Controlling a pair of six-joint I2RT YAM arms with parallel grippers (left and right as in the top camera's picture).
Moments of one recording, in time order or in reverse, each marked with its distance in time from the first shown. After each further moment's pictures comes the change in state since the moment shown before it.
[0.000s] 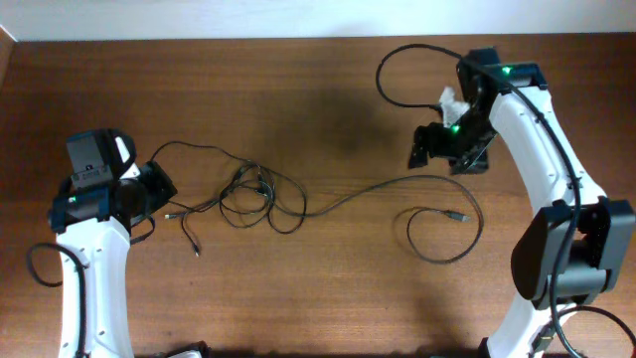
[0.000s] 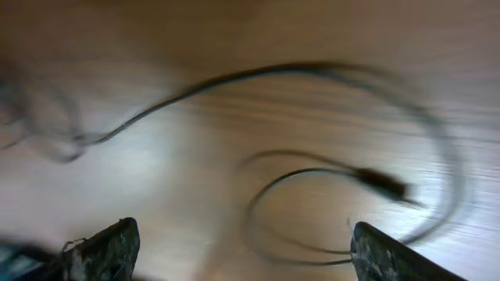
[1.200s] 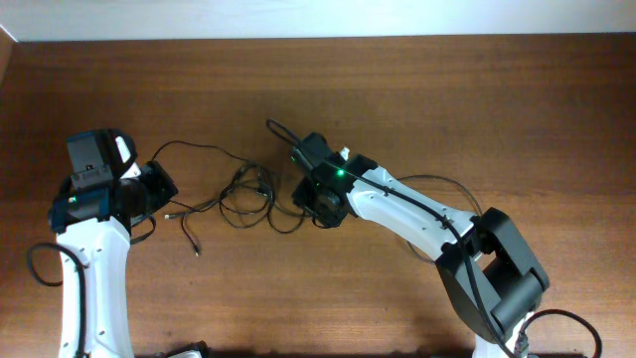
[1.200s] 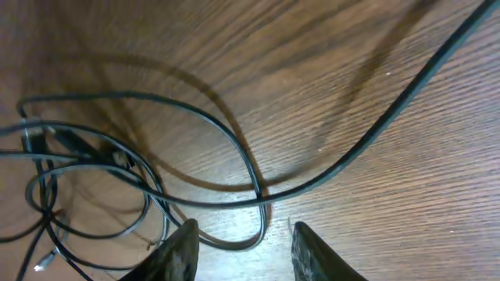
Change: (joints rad) left arm 0.000 0.000 -0.001 0.000 0.011 0.000; right arm 0.641 0.013 -0.308 0.695 0.231 1.228
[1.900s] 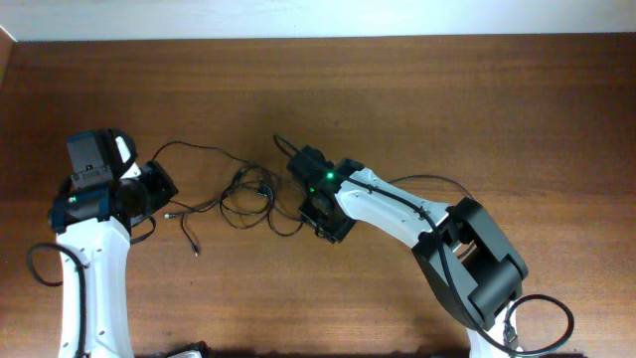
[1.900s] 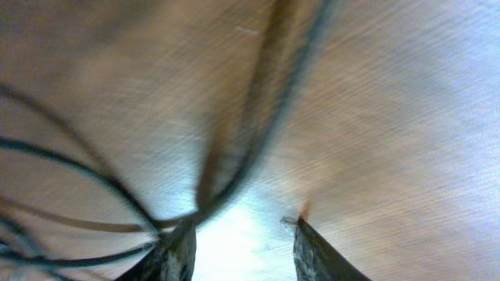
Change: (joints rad) left arm 0.000 0.000 0.000 0.000 0.000 0.000; right arm 0.014 0.095 0.014 -0.148 -0.003 0.064
